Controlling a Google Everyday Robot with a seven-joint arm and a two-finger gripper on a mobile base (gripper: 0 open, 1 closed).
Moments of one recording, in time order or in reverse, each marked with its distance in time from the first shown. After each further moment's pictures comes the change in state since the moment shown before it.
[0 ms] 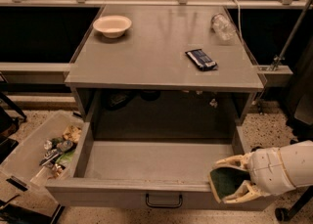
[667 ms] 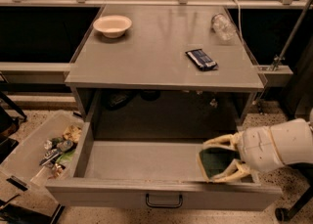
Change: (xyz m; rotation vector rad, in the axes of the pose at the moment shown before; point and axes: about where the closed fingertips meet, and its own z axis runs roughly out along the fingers) arm -0.037 -0.040 -0.003 0.026 -0.065 -0.072
